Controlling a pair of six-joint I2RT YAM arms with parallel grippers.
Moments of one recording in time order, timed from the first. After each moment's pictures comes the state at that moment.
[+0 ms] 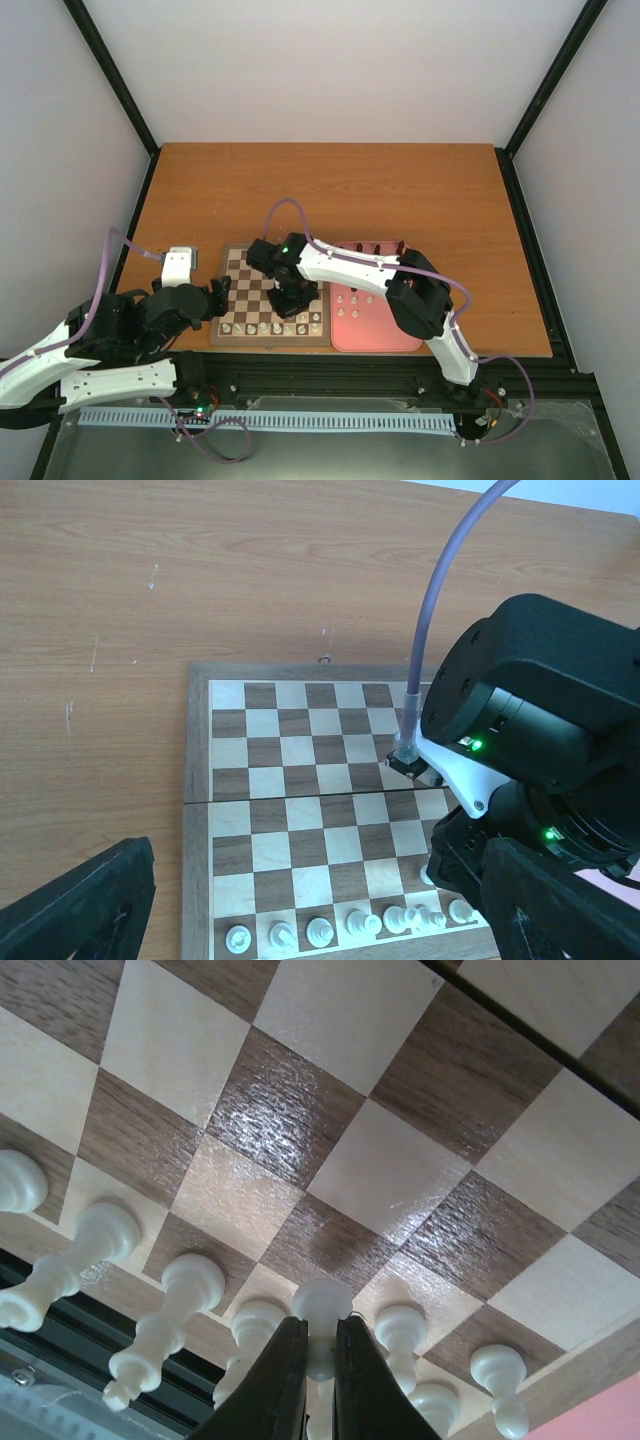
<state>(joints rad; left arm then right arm) -1.23 0.62 1.07 -1.36 -0.75 -0.99 1.11 2.12 1.78 -1.16 -0.18 0.57</state>
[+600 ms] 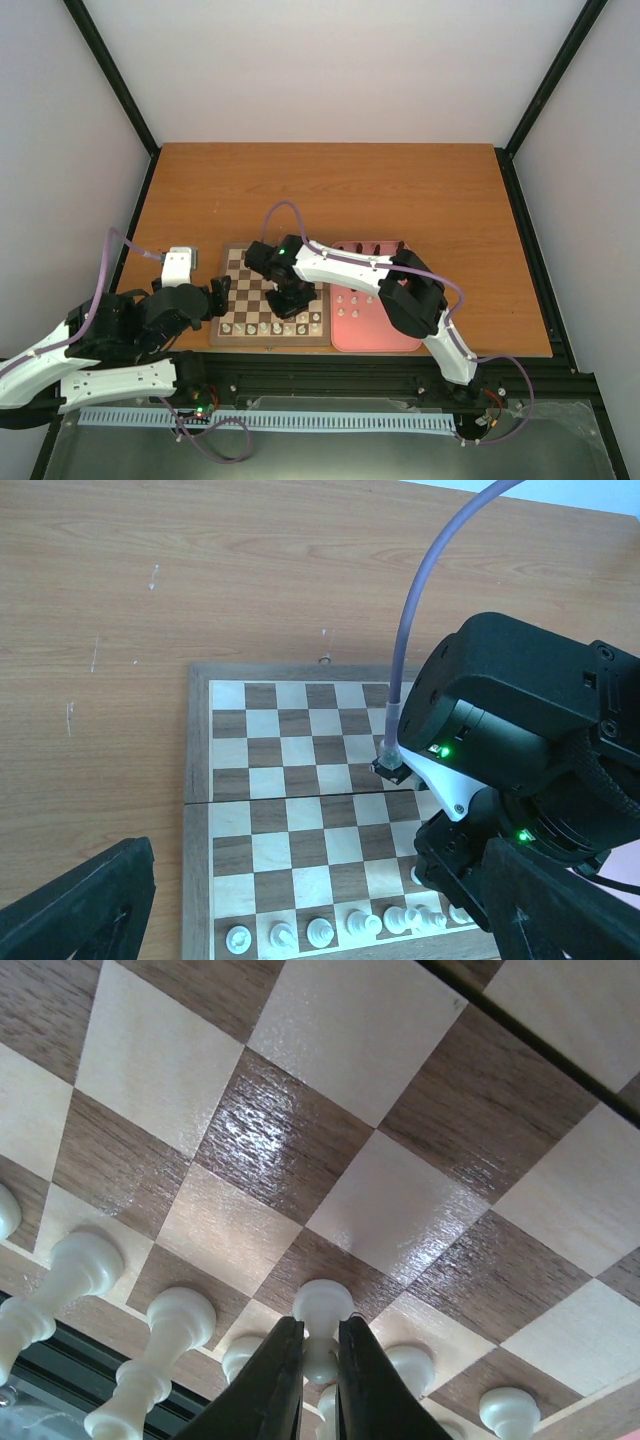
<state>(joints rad) -1.23 0.62 1.07 -1.36 -0.75 -0.99 1.11 2.16 1.79 -1.15 -0.18 0.56</state>
